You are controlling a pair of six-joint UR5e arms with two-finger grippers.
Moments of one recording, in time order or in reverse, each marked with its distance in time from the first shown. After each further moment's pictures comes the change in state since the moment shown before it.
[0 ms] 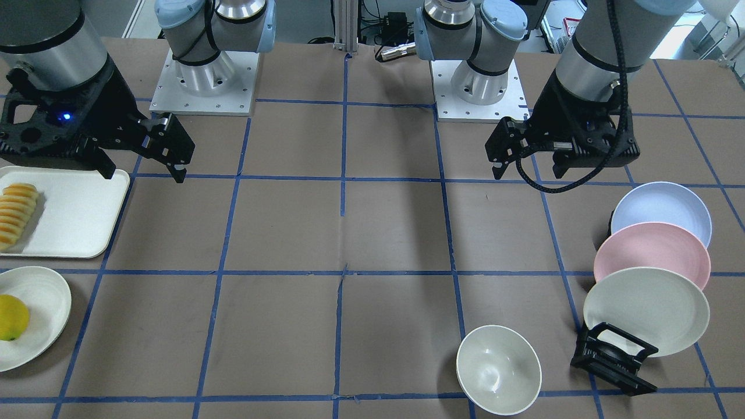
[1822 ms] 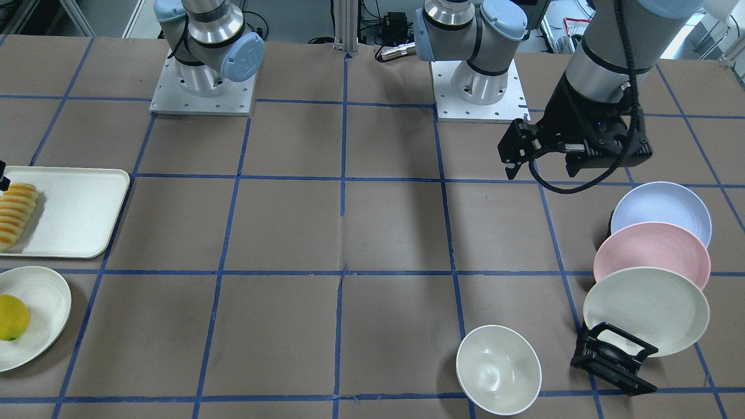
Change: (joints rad) left arm 0.043 0.009 -0.008 0.001 0.039 0.020; right arm -0.677 0.022 0.389 -0.338 -0.074 -0.792
